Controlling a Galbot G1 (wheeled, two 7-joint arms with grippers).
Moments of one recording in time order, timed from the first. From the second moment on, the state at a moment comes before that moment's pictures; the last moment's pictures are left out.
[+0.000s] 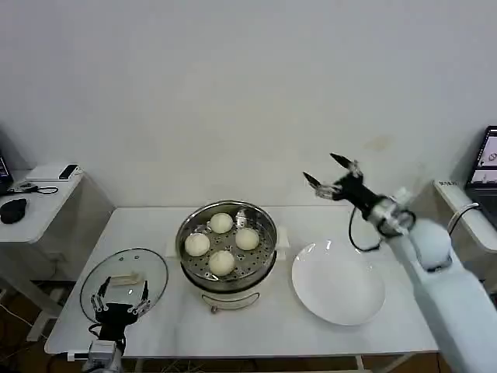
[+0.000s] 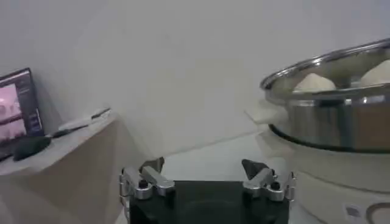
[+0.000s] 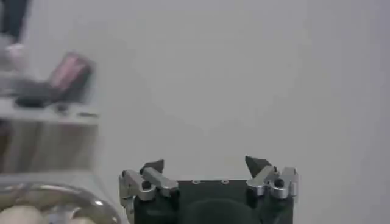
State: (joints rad) left arm 1.61 -1.46 -0.73 -2.02 0.17 0.08 0.03; right arm -0.85 0.95 0.40 1.78 0.54 -0.14 -0.31
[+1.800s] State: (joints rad) left arm 1.36 -1.23 -0.73 -1.51 1.29 -0.04 -0.19; right arm -1.38 1.26 0.66 1.92 0.48 0.05 -0.05
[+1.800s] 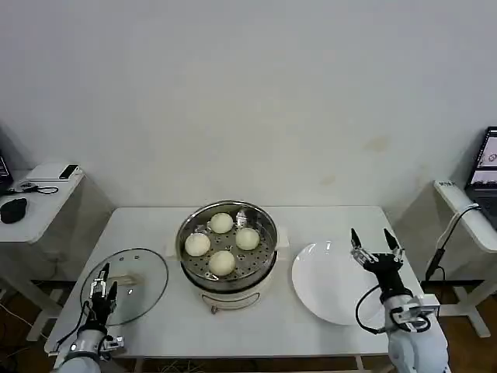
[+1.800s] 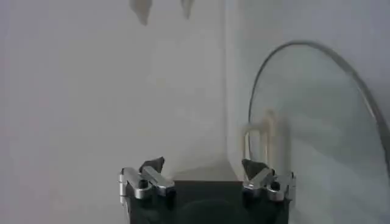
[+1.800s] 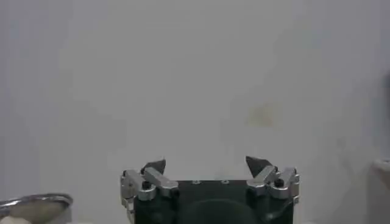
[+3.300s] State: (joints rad) left arm 1.14 -1.23 -0.67 -1.30 1.20 -0.04 -0.17; right arm -1.42 1.30 0.72 1.92 0.44 0.07 -0.05
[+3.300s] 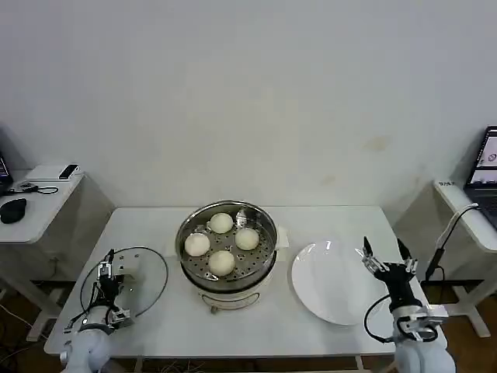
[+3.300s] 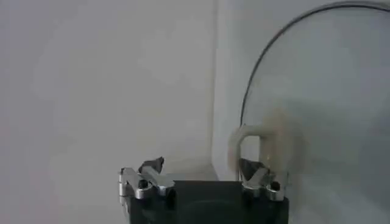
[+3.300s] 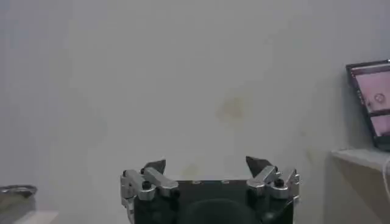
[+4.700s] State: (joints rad) left arm 1.18 -1.25 -0.67 -1.34 1.21 -0.04 -0.16; right arm -1.40 1.28 0.71 1.88 0.46 0.07 -0.05
